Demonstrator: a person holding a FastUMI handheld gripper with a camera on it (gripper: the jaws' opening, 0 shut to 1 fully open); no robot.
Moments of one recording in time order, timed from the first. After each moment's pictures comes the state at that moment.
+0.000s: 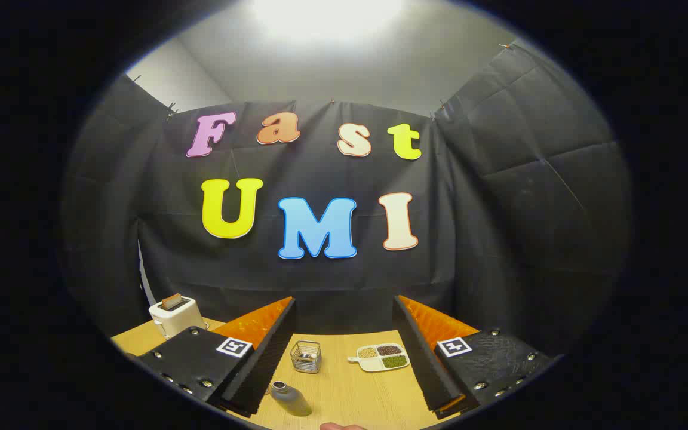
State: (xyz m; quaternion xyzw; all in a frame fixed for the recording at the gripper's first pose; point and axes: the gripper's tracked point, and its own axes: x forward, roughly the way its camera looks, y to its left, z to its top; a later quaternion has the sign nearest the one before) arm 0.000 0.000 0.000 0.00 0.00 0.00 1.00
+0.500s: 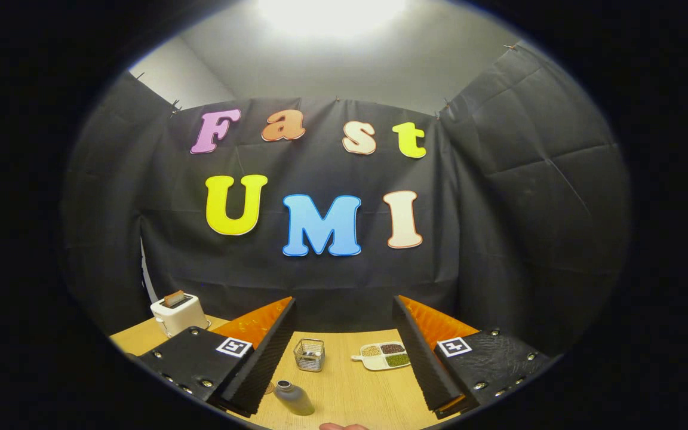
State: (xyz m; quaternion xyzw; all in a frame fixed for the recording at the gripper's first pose) arm 0.001 0.013 -0.004 -0.01 0.01 0.01 1.00
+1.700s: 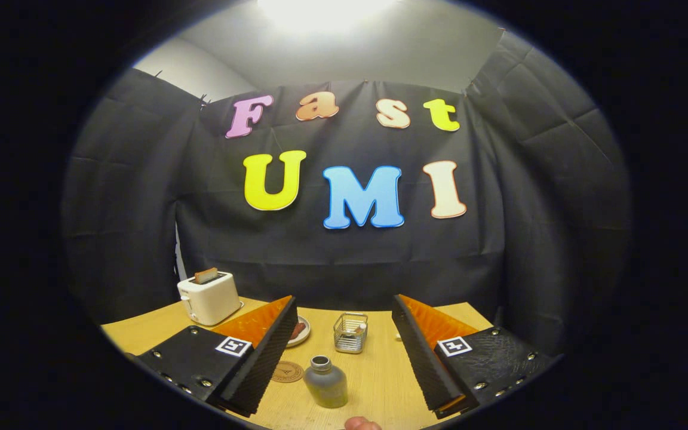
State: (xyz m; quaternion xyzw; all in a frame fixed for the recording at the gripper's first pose) arm 0.006 0.079 -0.128 0.01 0.04 0.11 0.99
